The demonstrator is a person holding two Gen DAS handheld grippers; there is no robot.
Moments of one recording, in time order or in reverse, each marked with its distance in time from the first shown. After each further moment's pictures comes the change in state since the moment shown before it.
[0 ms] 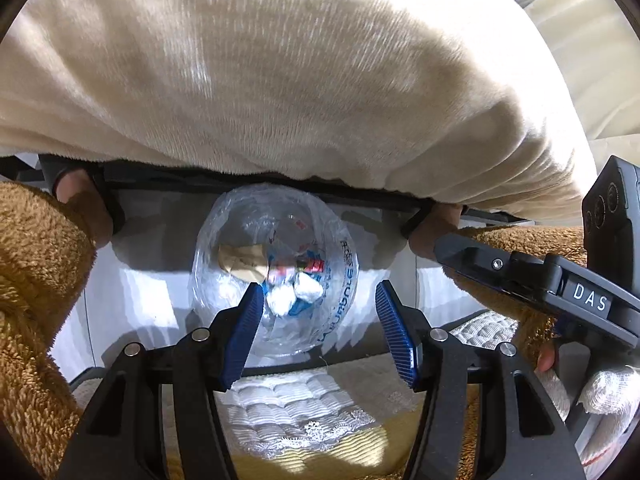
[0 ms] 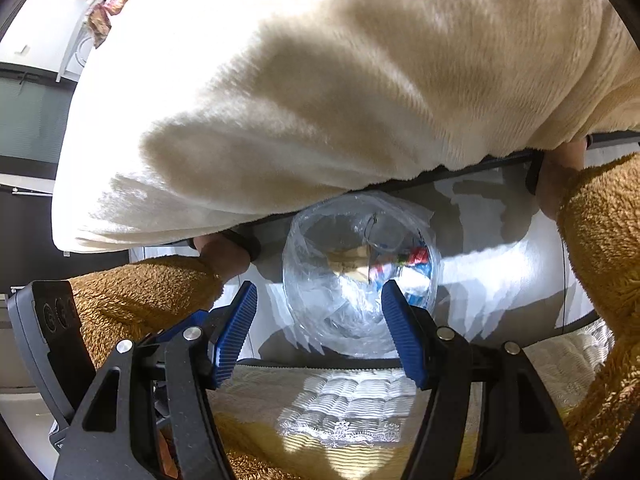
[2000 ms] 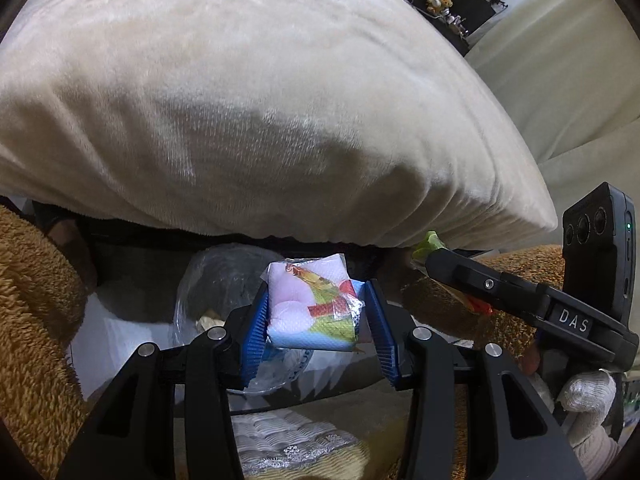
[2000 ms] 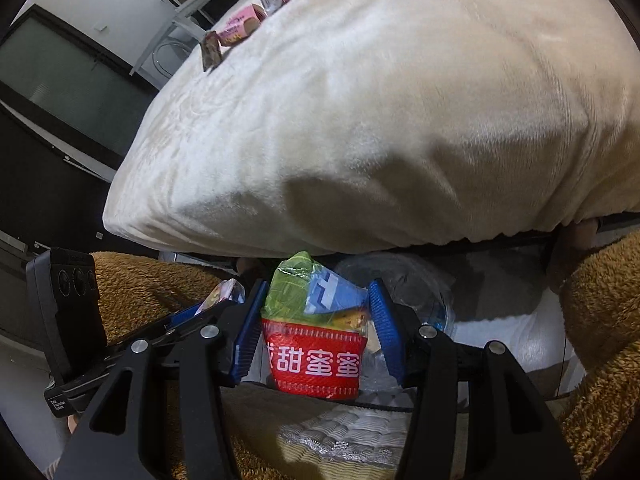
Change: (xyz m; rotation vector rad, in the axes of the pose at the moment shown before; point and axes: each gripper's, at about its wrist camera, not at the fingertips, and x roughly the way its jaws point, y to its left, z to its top) left arm -0.048 -0.007 -0.009 0.058 -0.189 -0.115; right arm -0.055 0.023 -0.018 -0.189 -0.188 0.112
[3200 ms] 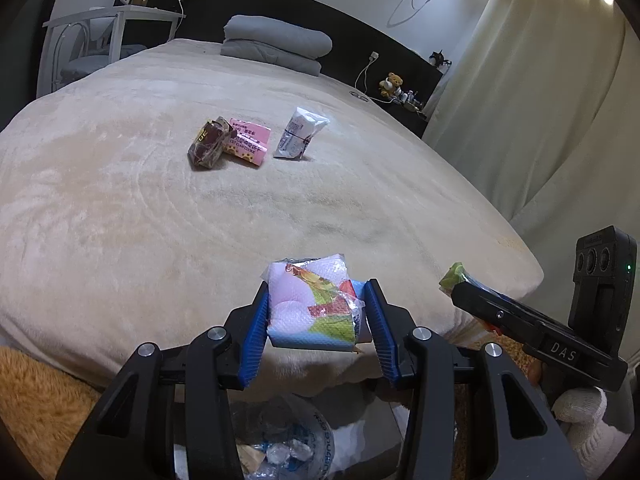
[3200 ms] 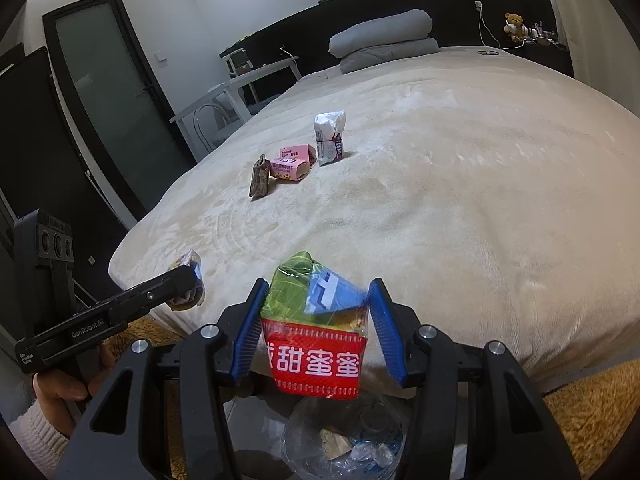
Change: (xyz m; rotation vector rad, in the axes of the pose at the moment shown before) left arm -0.090 -0.036 0.069 0.201 -0.404 -0.021; right arm -0.079 0.043 0.046 -0.264 -0.411 -0.036
